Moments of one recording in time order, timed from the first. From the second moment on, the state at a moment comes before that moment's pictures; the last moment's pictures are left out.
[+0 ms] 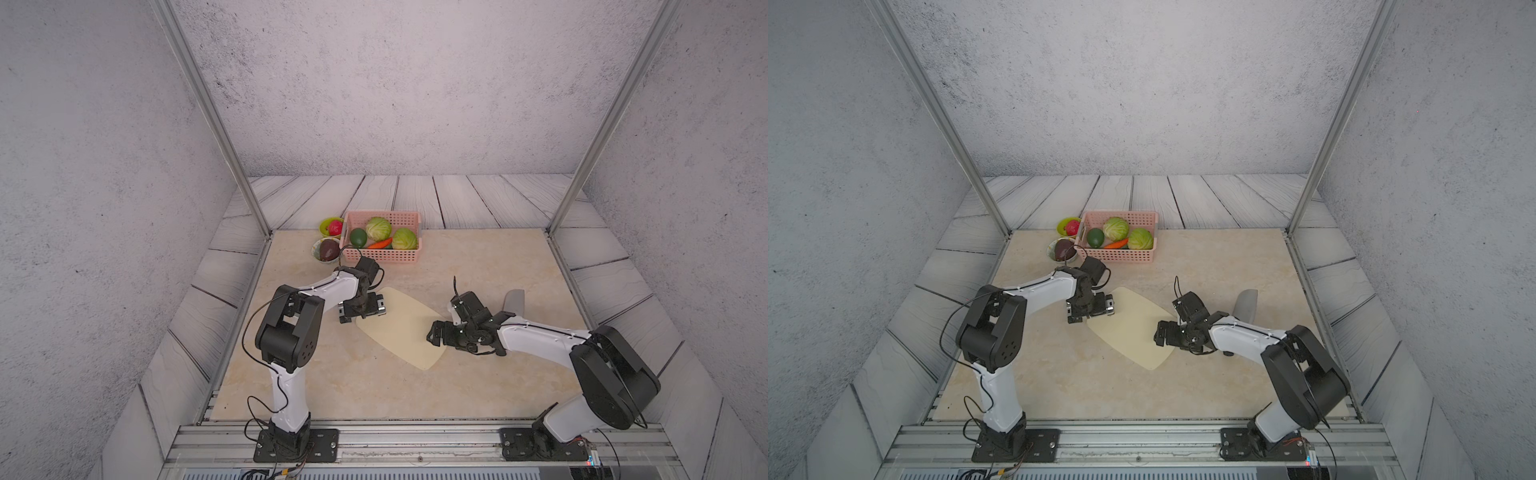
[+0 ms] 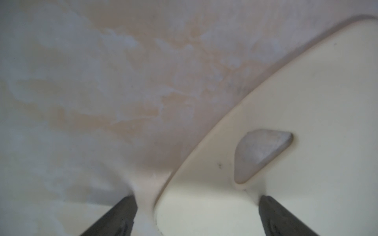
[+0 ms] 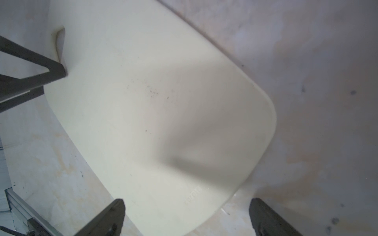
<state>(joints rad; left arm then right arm) -0.43 1.95 1.30 -0.75 0.01 -0.60 0.62 1.53 0.77 -0.29 -0.23 0.69</state>
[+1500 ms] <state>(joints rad) -0.46 1.78 1.01 -0.31 0.07 -0.71 0.45 1.61 0.80 -0.18 -0.39 0.69</state>
